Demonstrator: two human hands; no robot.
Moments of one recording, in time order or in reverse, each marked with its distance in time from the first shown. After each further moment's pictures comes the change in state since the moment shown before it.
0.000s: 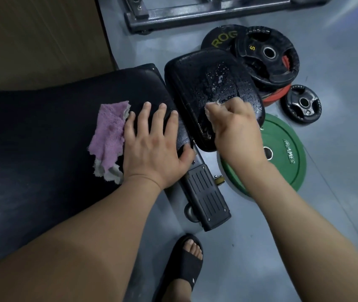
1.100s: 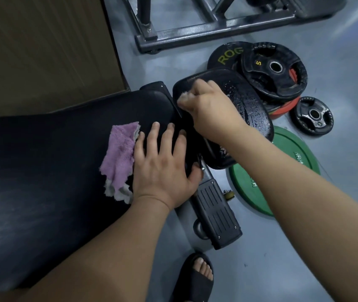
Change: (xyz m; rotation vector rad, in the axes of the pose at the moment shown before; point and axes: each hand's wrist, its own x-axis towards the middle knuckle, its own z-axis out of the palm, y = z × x) left_hand 0.003 0.001 -0.003 0.014 -0.024 -0.005; right_hand 0.093 -0.026 0.021 -0.030 -0.165 -0.306
